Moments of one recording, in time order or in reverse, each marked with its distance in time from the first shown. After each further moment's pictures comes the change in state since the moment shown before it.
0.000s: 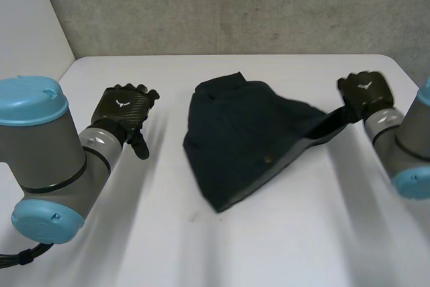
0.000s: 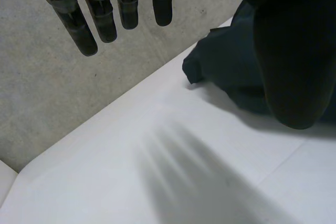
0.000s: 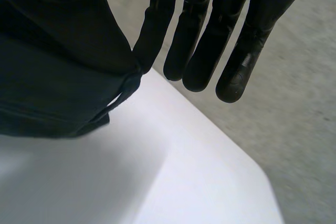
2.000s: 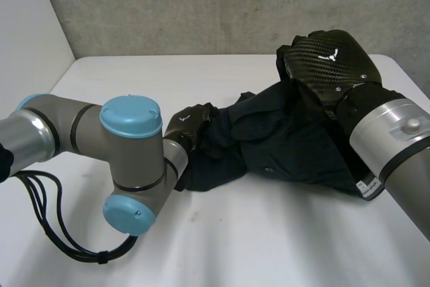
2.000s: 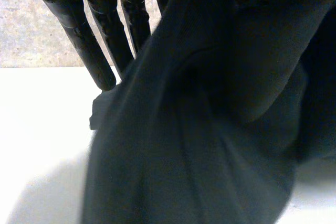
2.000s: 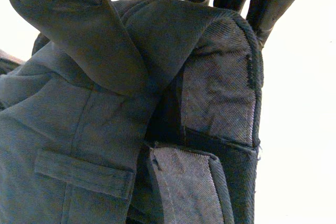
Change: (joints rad) left arm -0.203 -0.366 0.344 -0.026 0.010 -0.622; right arm 0.350 -0.622 0.192 0.329 -0.010 0.112; left_hand 0.424 0.404 0.388 0.402 0.394; right_hand -0.007 0.004 -0.029 0.010 0.003
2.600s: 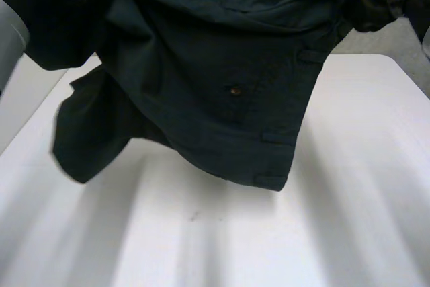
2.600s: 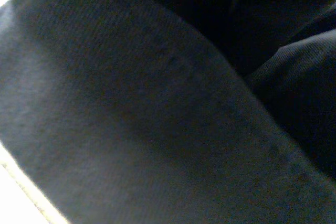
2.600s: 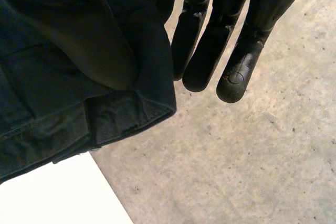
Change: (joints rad) left arm 0.052 0.832 -0.088 -0.098 -0.084 0.846; right arm -0.089 -0.026 -0.361 0.215 -0.004 -0.181; left_hand 0.466 0.579 0.574 0.584 0.517; right_hand 0.005 0.004 0.033 0.000 0.000
